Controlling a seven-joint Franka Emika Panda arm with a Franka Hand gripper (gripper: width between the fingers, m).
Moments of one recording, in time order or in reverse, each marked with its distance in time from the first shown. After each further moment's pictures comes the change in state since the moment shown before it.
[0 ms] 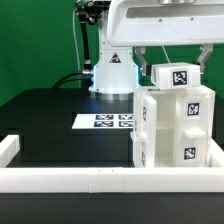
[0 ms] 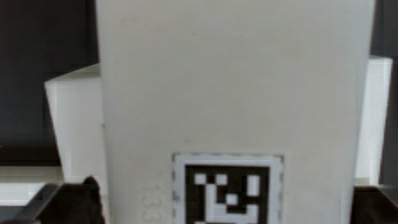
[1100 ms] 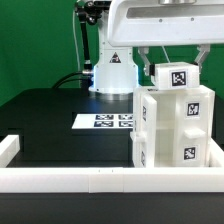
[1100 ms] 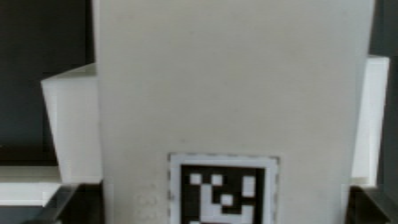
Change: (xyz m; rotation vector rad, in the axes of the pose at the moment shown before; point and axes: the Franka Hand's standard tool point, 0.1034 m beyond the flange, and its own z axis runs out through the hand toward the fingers) arm 0.000 0.000 0.000 0.000 0.000 0.003
